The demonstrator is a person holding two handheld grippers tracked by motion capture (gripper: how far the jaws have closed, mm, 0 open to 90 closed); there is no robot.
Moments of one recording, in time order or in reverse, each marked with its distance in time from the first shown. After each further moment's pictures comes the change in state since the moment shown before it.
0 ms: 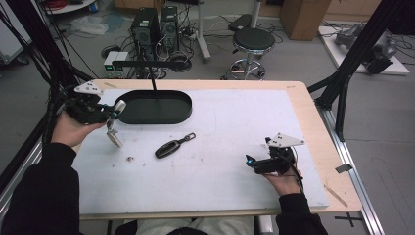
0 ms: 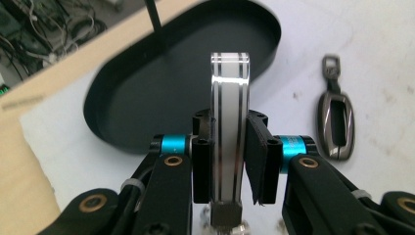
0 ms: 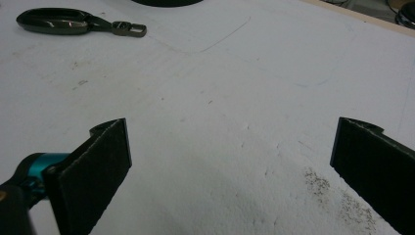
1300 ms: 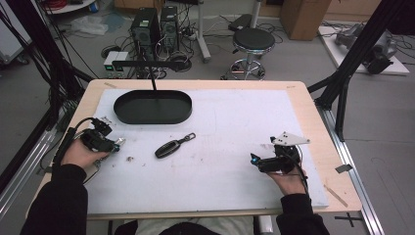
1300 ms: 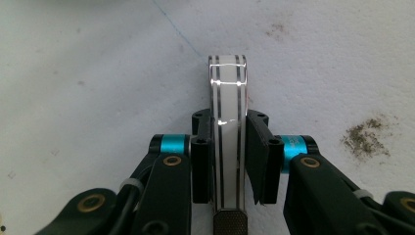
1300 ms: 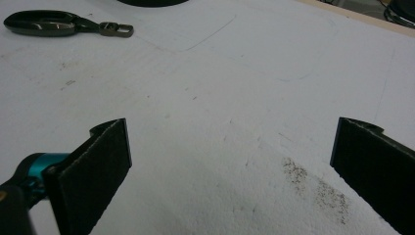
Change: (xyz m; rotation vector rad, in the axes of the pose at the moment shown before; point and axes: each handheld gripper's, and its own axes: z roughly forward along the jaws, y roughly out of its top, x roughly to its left) left arm -0.001 -0.098 0.073 0.389 0.013 -0.085; right arm -0.010 -0.001 -0.008 0.003 -0.020 0.020
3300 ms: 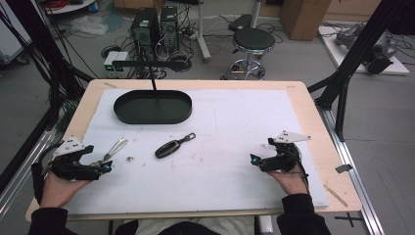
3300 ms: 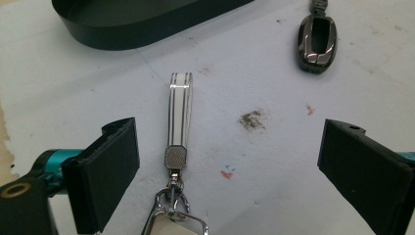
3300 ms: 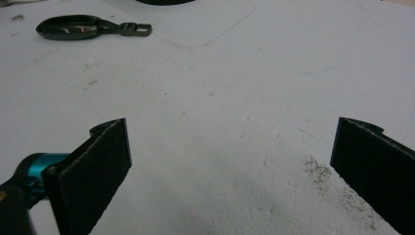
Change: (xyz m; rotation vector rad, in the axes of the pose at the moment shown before) left arm -0.040 -0.081 -0.062 -0.465 -0.011 -0.039; right arm -0.009 -0.001 0.005 0.014 0.101 0.045
